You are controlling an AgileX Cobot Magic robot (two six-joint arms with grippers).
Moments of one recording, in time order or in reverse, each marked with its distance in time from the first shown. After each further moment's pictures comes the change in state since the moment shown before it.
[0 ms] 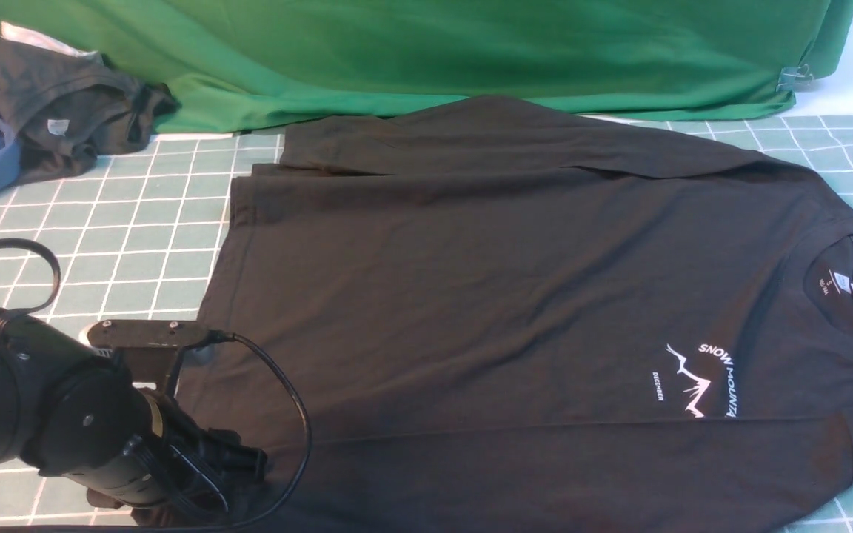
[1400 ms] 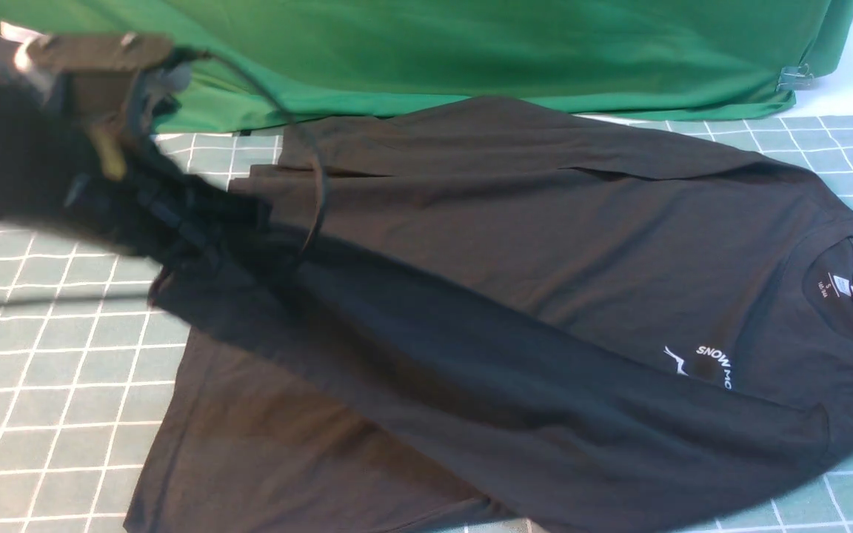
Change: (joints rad) right arm 0.000 0.000 0.000 0.001 0.000 -0.024; left arm 0.000 -0.070 -0.540 0.079 0.229 0.072
